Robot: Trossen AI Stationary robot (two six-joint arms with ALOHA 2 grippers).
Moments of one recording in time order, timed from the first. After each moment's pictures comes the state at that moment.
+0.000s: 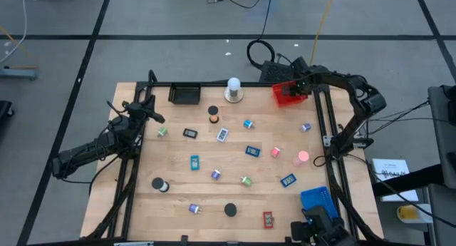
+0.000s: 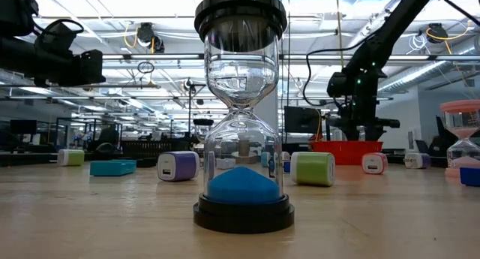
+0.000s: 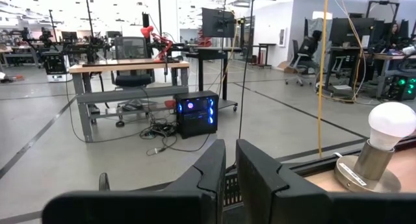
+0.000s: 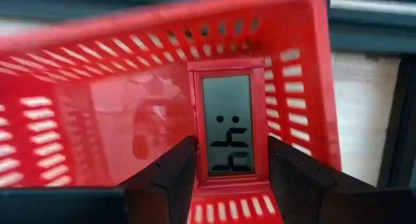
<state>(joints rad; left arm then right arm) 0.40 0.01 0.02 0.08 -0.76 0.05 -1.08 1.69 1.01 -0.62 0.07 0.39</state>
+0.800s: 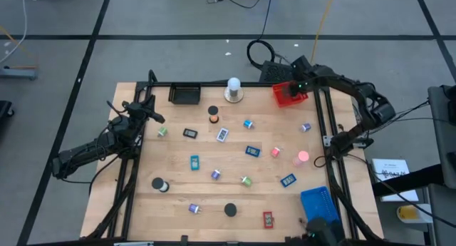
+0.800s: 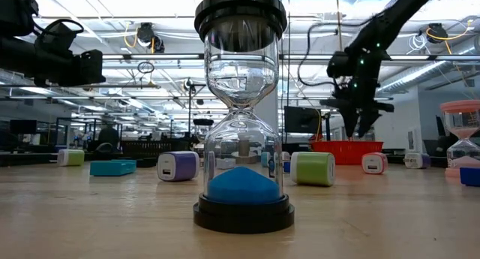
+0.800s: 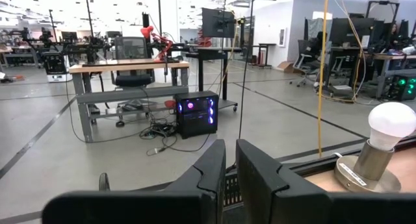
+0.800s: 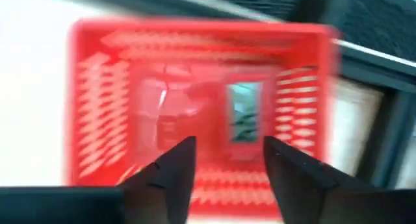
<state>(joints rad) 0.40 0.01 0.02 0.08 -0.76 0.05 -0.99 1.52 1.01 -0.69 0.05 0.23</state>
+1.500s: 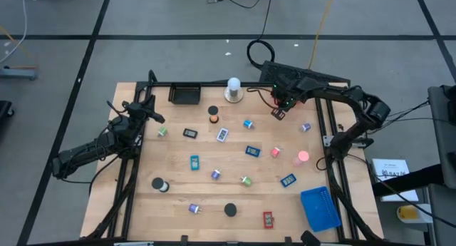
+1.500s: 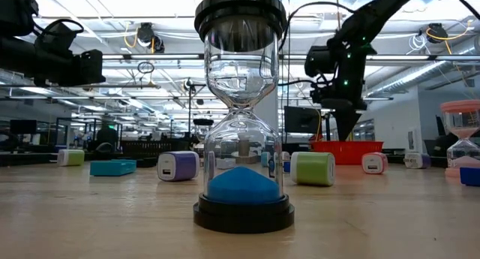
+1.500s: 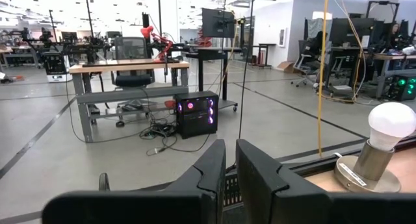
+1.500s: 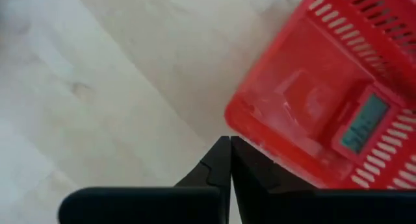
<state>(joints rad) 0.40 0.01 0.02 0.08 -0.76 0.05 -0.69 1.57 1.01 -0.74 0.11 -0.02</state>
